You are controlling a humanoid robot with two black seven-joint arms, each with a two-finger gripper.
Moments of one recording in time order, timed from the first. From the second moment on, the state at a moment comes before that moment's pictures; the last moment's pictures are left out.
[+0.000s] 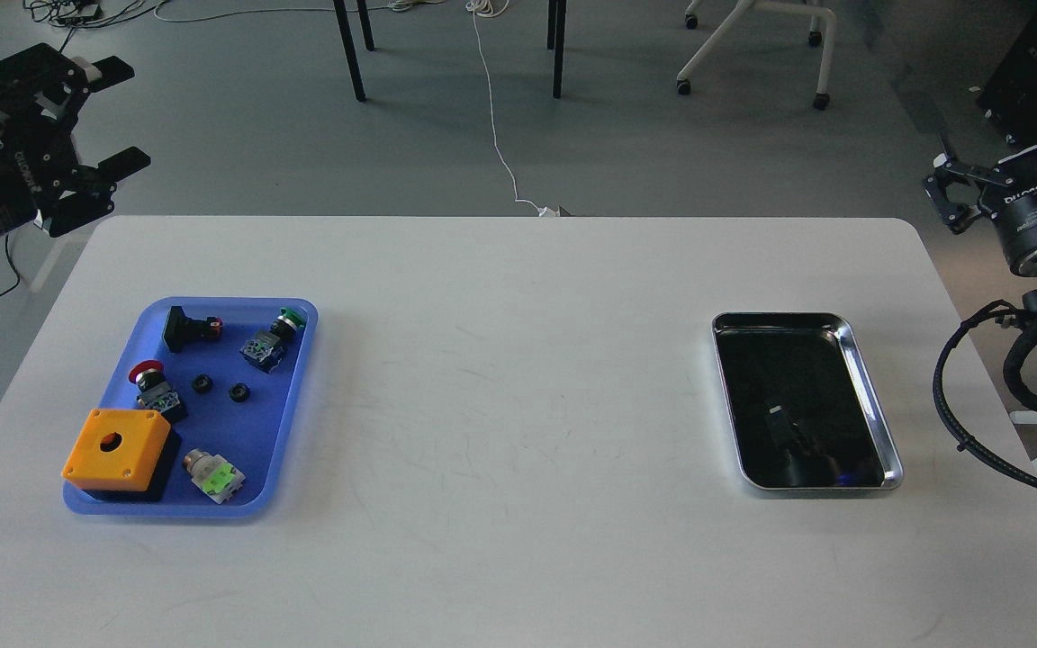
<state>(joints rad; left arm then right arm) -0.68 1.08 -0.75 -1.30 0.68 -0.49 -0.22 0.65 -0.61 0.74 0.75 0.37 0.49 0.35</state>
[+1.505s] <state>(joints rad) -0.66 0.87 -0.21 -1.14 1.89 -0.01 -0.30 0.63 -0.64 0.75 0.76 0.37 0.49 0.35</state>
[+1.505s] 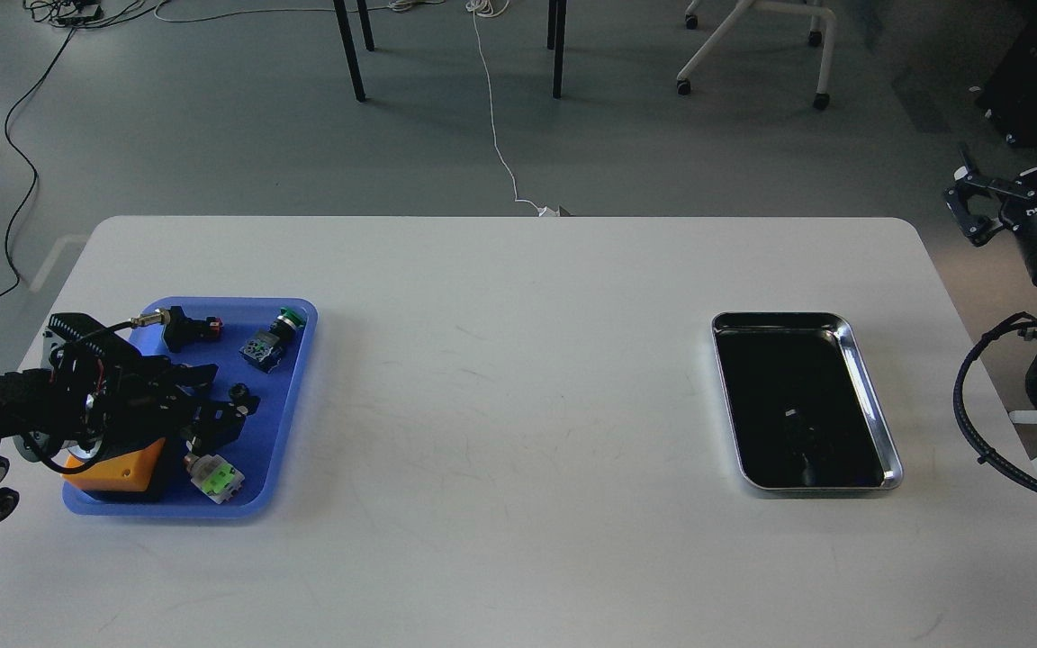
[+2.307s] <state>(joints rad) -0.66 0.77 -0.21 -1.00 1.99 0.01 -0.30 0.61 -0.65 0.75 0.83 0.36 0.49 0.35</state>
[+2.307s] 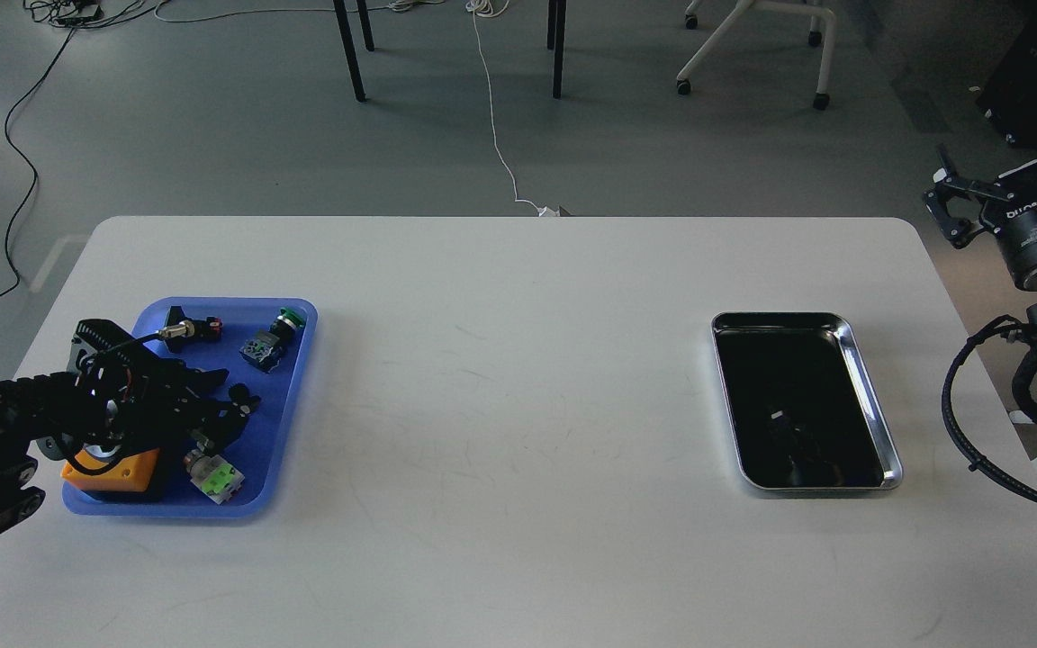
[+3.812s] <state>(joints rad) -0.66 0.75 -0.21 -0.96 1.97 0.01 -0.35 0.58 -0.67 0.75 0.83 0.36 0.49 0.35</state>
